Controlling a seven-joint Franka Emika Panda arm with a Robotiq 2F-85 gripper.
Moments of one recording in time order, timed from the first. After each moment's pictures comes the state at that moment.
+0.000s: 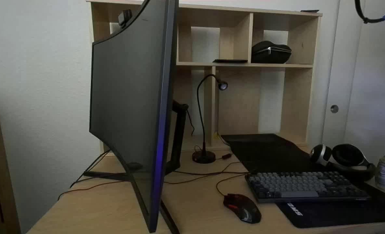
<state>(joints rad) -0.19 -0.53 -0.19 -2.32 -0.41 1.70 -0.32</state>
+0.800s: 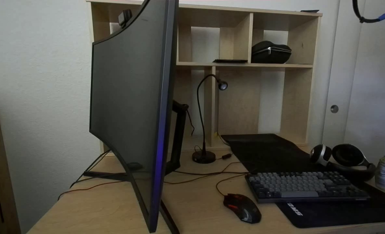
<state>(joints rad) -0.16 -0.54 -0.22 -2.32 -0.37 1.71 -0.33</state>
